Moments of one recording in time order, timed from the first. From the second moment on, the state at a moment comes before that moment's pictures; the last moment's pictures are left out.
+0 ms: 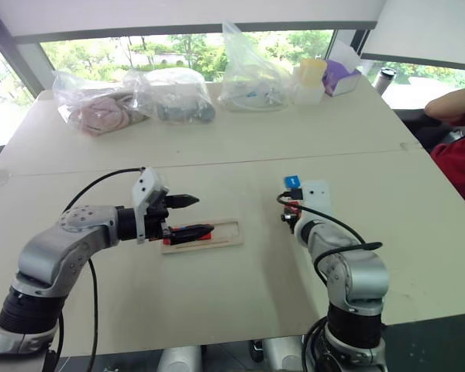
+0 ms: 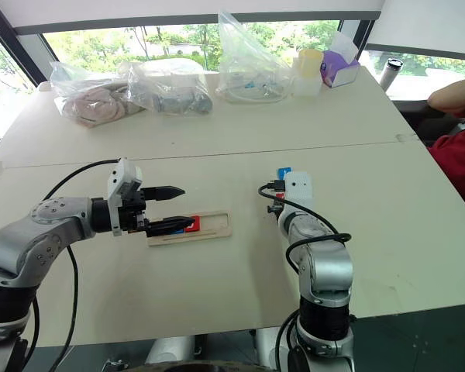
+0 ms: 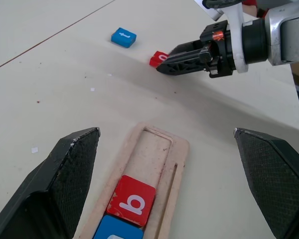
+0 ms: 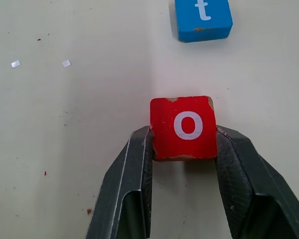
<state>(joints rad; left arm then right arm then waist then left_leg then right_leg) -0.29 0.74 0.02 -0.36 -0.68 0.75 -0.90 -0.31 0.06 -0.04 -0.54 -0.04 1.33 -0.03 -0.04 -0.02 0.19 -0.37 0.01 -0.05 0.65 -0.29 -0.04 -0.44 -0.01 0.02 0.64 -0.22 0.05</state>
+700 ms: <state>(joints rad) -0.30 0.95 0.01 -0.52 -0.73 0.83 -1.05 -0.32 -0.74 -0.02 -0.32 0.23 0.66 0.89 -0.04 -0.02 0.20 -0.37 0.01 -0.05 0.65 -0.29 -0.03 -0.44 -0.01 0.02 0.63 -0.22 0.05</state>
